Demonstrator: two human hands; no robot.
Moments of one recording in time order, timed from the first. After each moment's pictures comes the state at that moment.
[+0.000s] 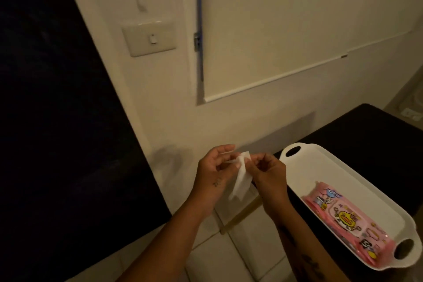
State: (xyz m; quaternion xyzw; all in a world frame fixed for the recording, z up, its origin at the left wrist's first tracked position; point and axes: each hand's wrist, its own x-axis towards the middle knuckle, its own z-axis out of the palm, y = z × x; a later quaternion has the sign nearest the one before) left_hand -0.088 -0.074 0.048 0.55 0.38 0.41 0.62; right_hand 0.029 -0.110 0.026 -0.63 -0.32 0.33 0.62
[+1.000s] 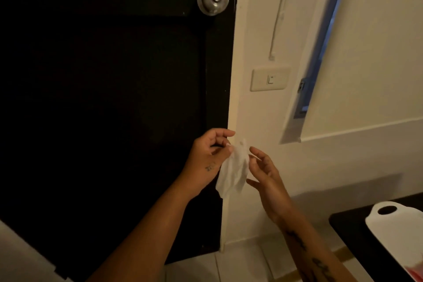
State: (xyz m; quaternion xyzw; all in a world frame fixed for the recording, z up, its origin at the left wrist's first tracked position) left_hand -0.319 -0.055 0.144 0.62 0.38 0.51 0.45; right_hand -0.170 -0.063 0.083 -0.44 -0.49 0.52 0.55
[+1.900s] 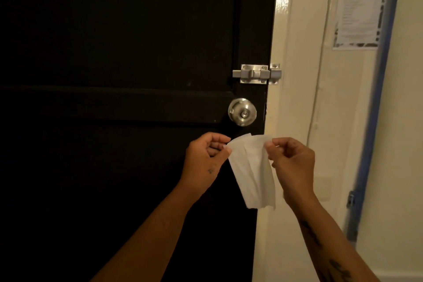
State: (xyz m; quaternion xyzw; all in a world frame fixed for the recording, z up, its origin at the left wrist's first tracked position) left_hand -0.339 0.050 0.299 0.59 0.44 0.64 0.22; right_hand -0.185 0.081 0.292 -0.37 -0.56 0.23 0.70
